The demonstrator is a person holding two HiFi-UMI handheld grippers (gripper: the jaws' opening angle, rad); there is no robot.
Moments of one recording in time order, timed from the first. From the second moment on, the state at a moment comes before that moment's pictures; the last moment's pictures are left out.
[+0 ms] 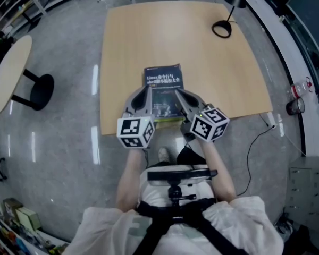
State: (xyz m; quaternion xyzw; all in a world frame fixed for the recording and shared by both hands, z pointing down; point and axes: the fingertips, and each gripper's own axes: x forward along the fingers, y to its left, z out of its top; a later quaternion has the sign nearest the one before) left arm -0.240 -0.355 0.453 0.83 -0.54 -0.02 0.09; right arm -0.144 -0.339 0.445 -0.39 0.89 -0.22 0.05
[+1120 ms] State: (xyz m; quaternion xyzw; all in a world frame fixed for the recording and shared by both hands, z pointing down) left arm -0.142 0.049 0.457 0.81 -0.58 -0.01 0.08; right arm -0.037 0.063 0.480 -0.38 0.90 -0.23 0.01
